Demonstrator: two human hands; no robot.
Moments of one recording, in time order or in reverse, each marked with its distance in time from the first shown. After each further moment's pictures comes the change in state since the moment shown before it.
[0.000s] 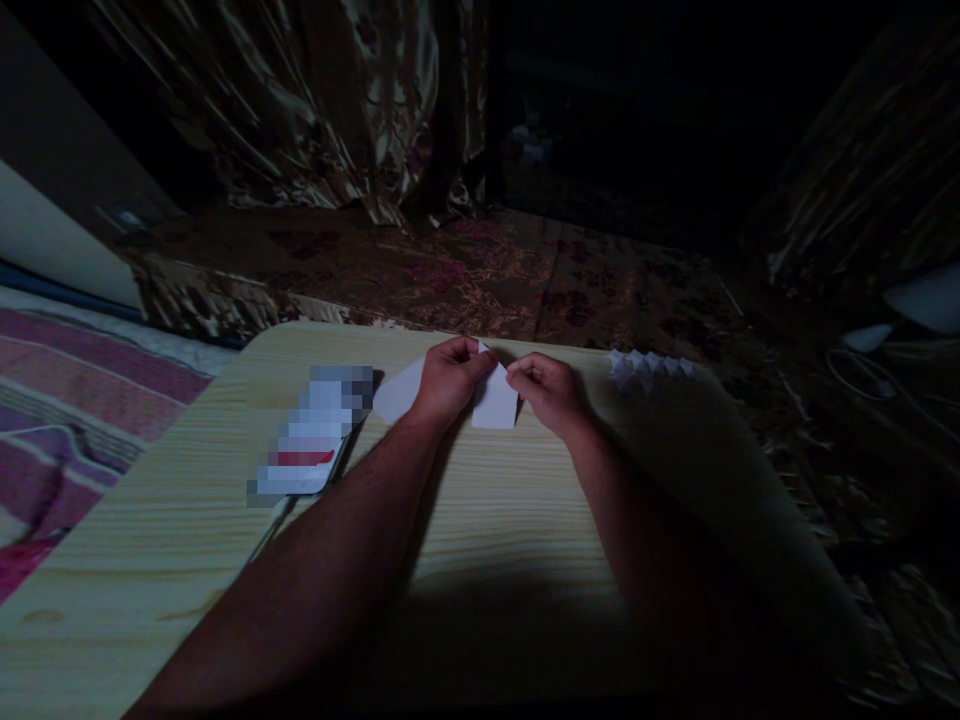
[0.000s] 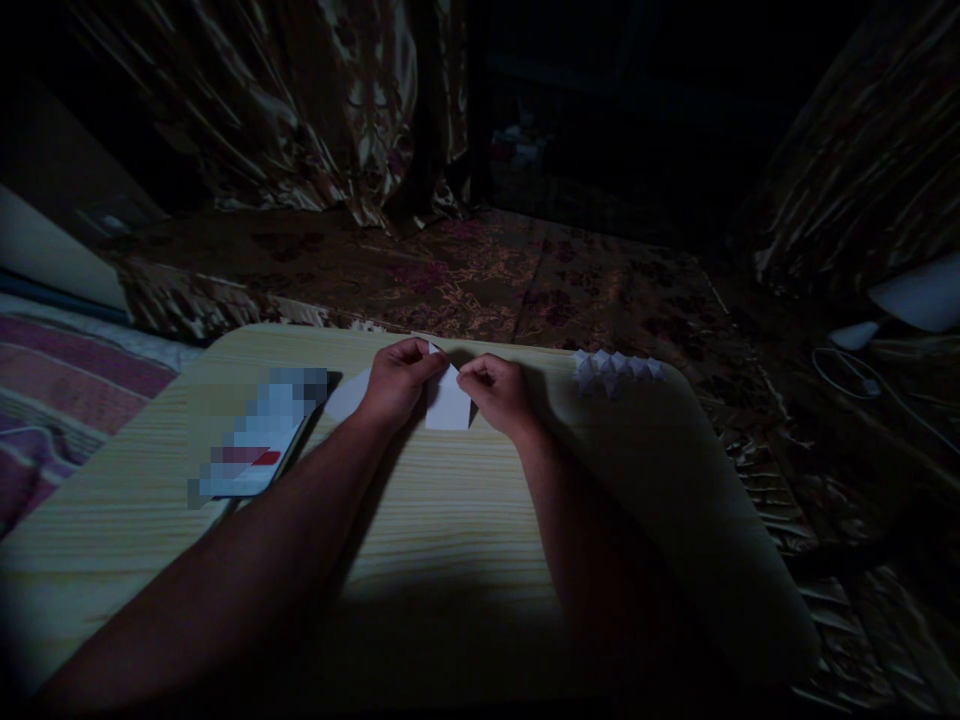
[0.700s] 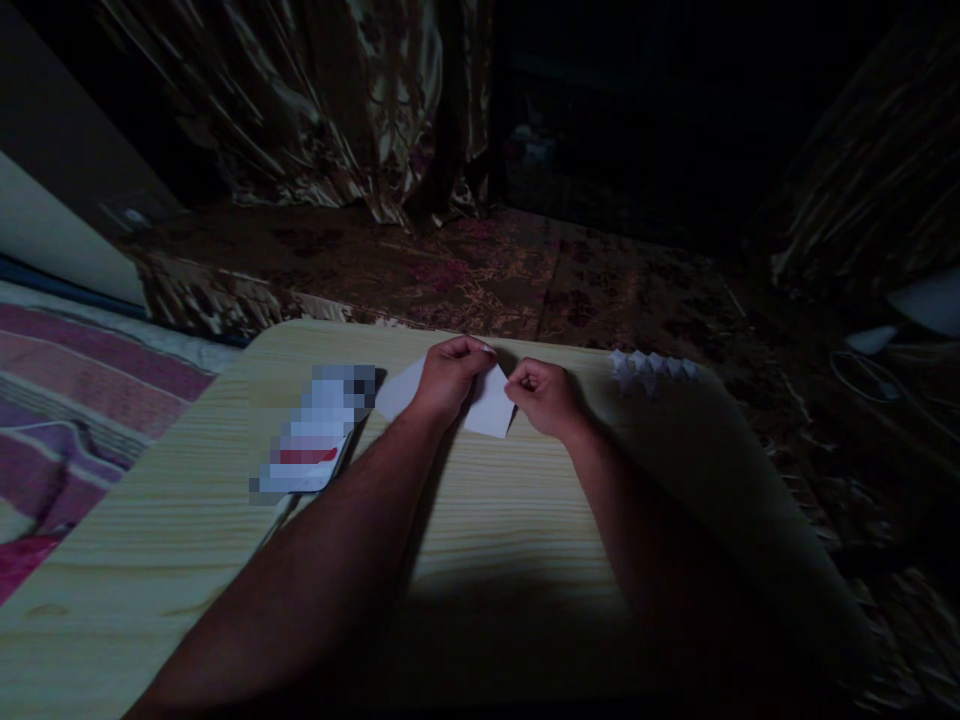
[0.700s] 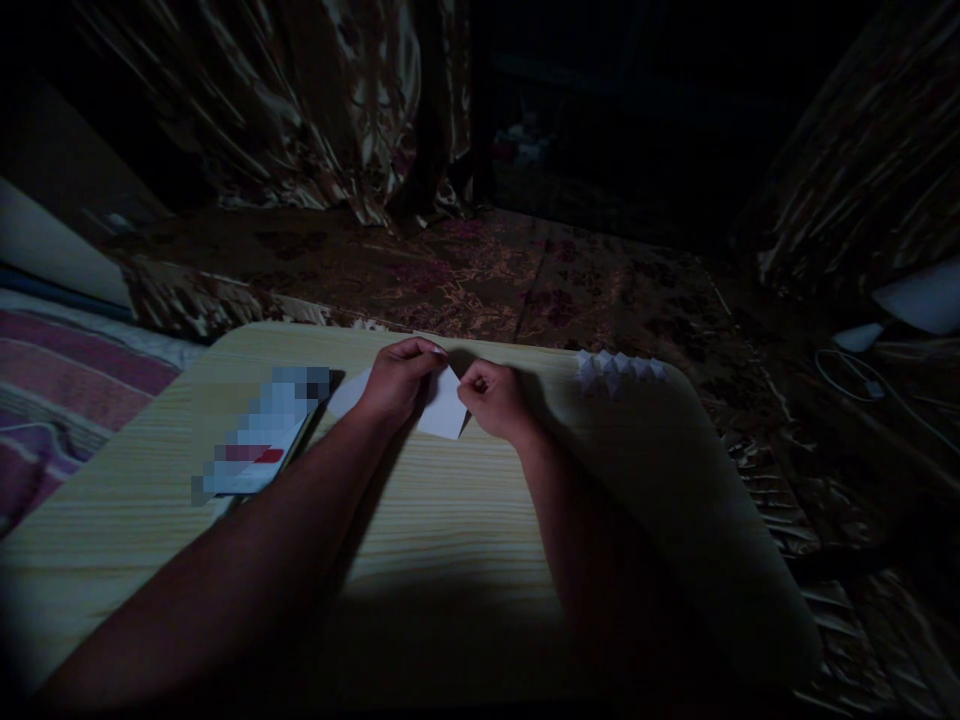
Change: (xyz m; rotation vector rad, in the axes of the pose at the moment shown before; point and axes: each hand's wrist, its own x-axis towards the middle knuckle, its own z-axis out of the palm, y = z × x) left_hand 0.001 0.000 -0.002 -0.044 -0.050 -0.059; right_hand -0.004 -0.001 0.003 -0.184 -0.051 -0.038
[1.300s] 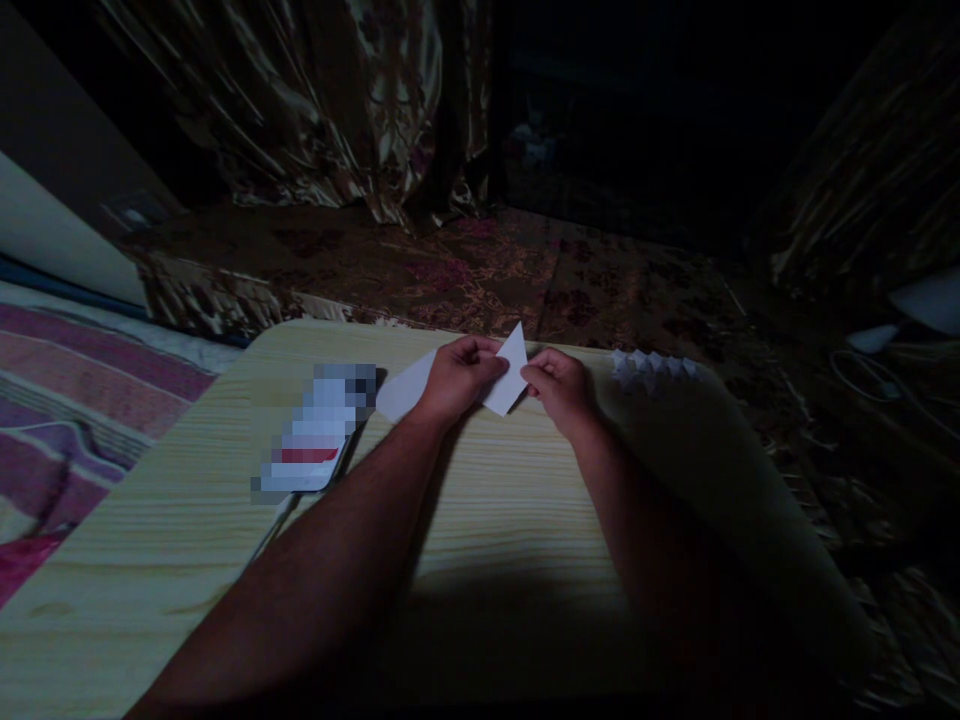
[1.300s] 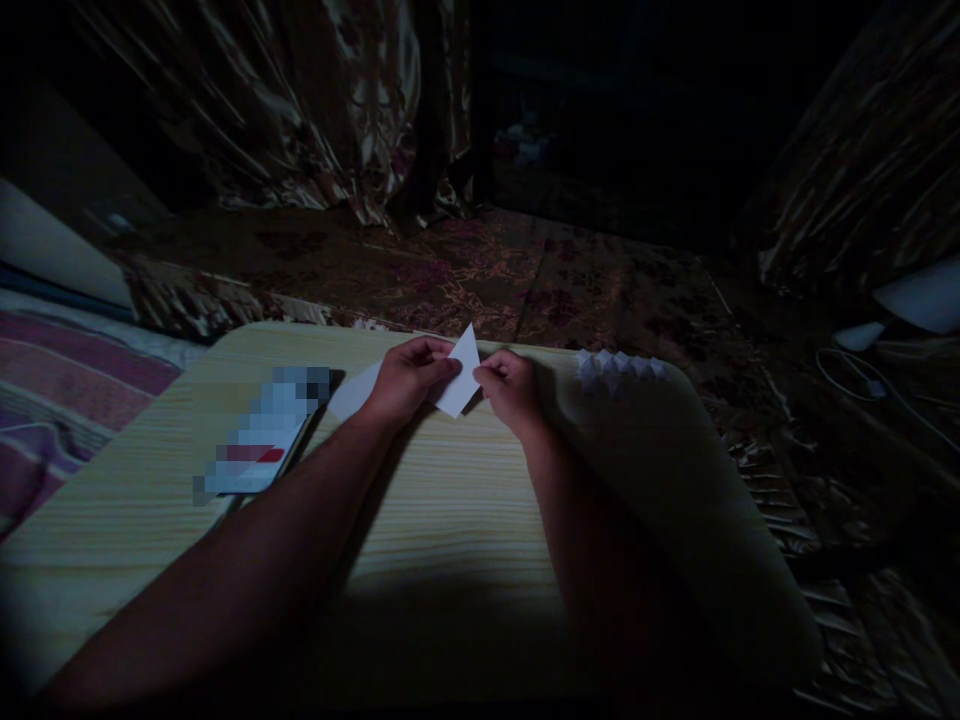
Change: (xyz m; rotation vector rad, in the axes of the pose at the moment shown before) left_hand -0.004 0.004 0.006 -0.017 -0.050 -0.037; right_hand 0.006 0.000 -0.006 0.244 0.176 0.187
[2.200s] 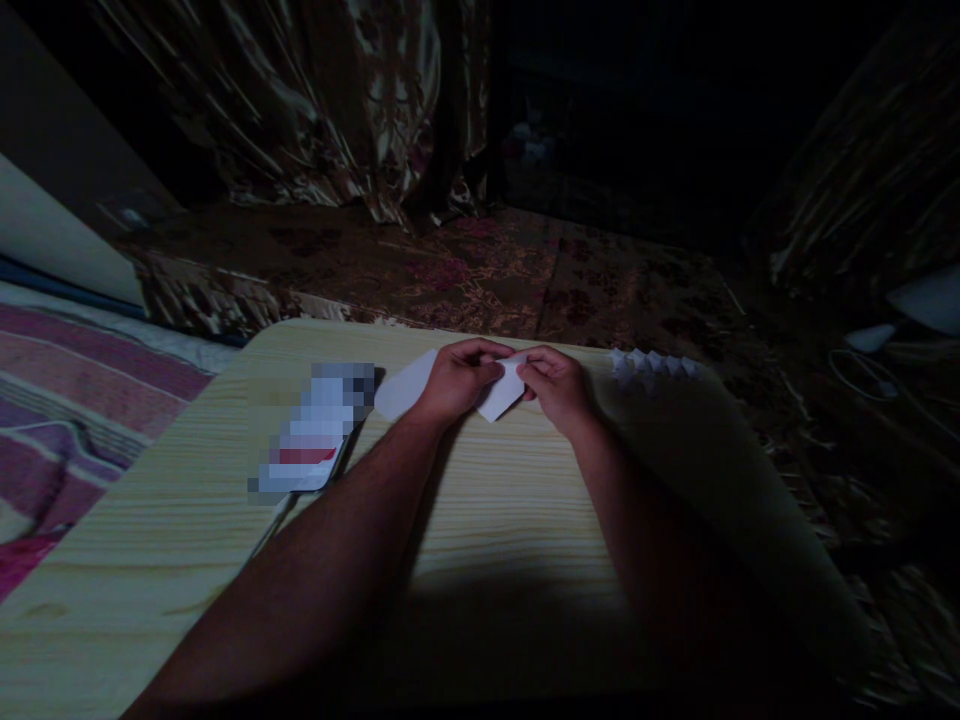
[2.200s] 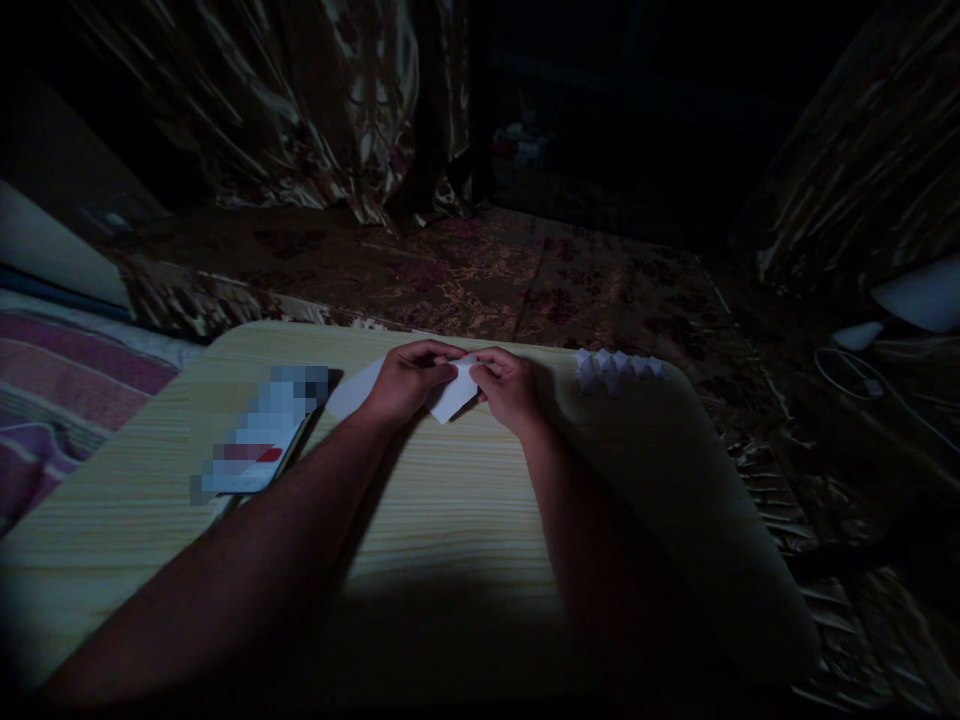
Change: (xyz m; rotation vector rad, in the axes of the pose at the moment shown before) left_hand 0.002 -0.005 -0.005 0.077 -0.077 0.084; right_hand 0.002 0.008 -0.002 0.079 -0.115 -0.060
